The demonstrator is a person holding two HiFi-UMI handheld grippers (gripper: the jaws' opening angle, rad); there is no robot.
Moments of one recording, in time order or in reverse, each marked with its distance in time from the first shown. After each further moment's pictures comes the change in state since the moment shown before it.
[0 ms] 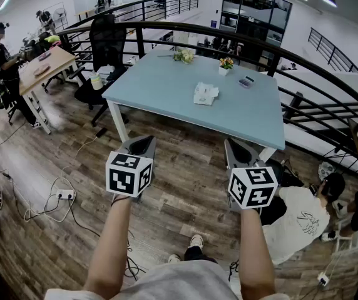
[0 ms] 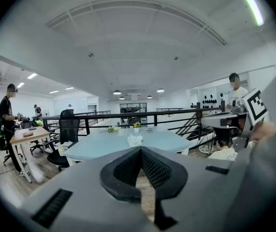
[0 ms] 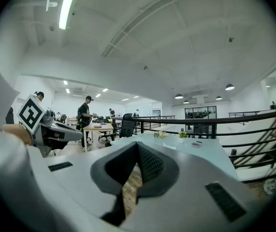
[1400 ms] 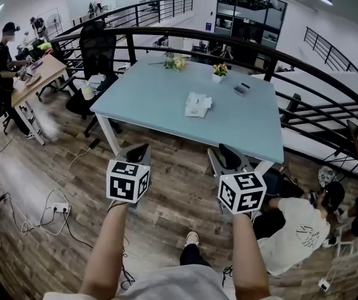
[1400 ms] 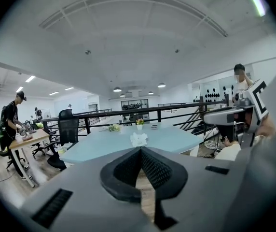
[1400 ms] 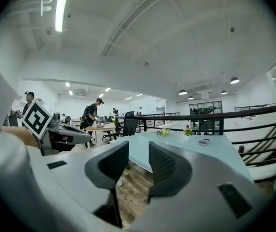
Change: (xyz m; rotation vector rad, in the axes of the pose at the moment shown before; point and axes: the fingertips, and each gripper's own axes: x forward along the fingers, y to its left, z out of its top) left arm 0.086 0.018 0.002 0.039 0.047 0.031; right arm 0.071 -0.031 -0.012 0.031 0.020 0.067
